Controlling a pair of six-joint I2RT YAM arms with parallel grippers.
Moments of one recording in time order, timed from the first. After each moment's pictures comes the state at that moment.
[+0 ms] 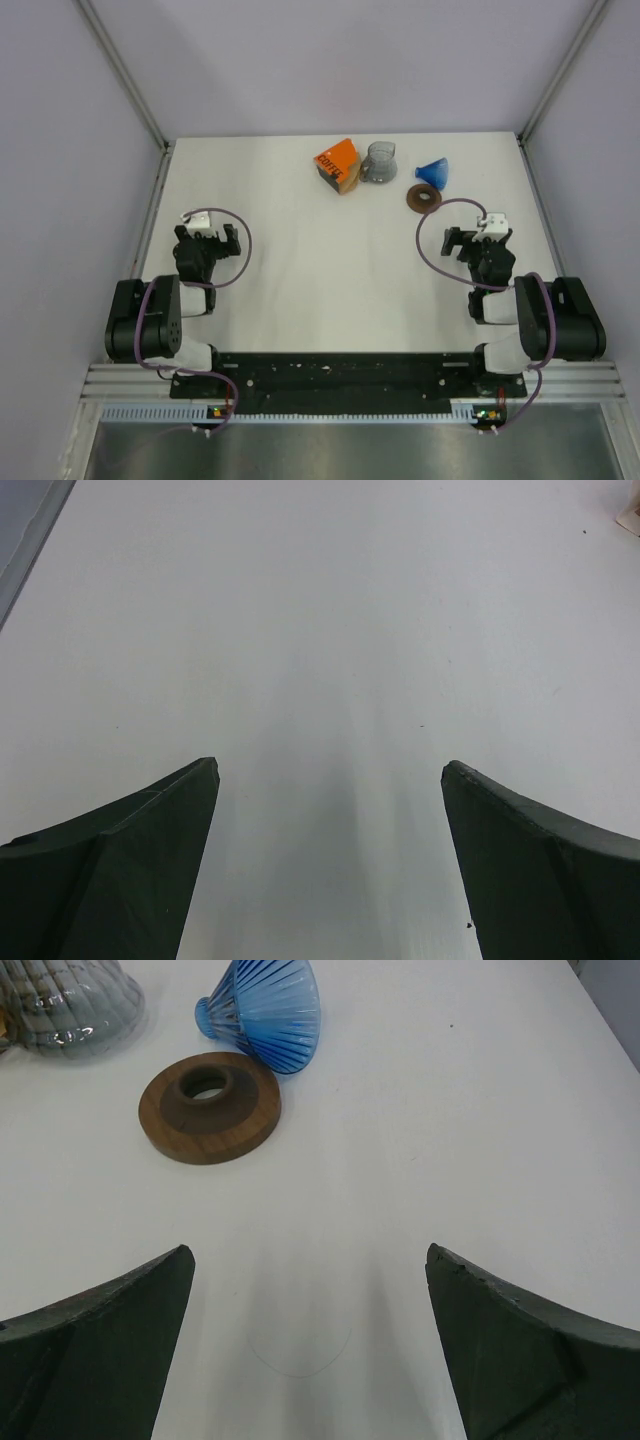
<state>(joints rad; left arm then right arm) 0.11 1.48 0.27 1.05 0.13 -0.03 -0.03 1.45 0.16 1.17 -0.01 0.03</state>
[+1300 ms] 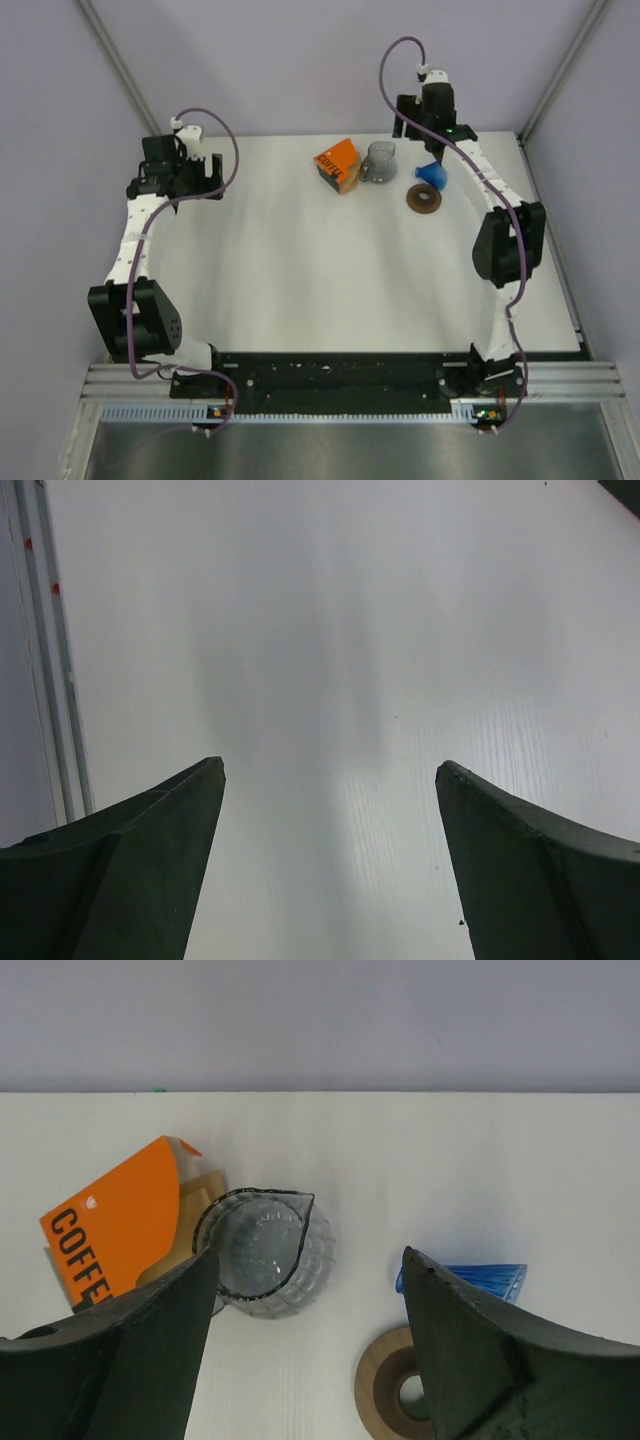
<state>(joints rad) 0.12 1.50 1.37 -0.53 0.20 0.15 0.25 1.99 1.87 -0.30 0.10 0.17</state>
